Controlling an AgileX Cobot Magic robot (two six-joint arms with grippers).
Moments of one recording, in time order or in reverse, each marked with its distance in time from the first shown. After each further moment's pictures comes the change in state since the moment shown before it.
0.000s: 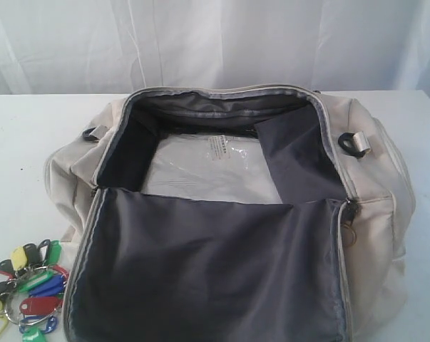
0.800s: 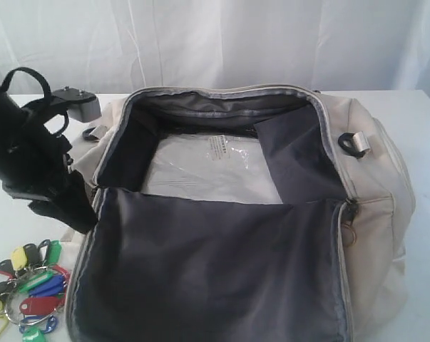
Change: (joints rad) left arm 0.000 0.719 -0.043 -0.351 -0.105 0.399; right arm 0.000 0.000 0.000 0.000 0.002 0.000
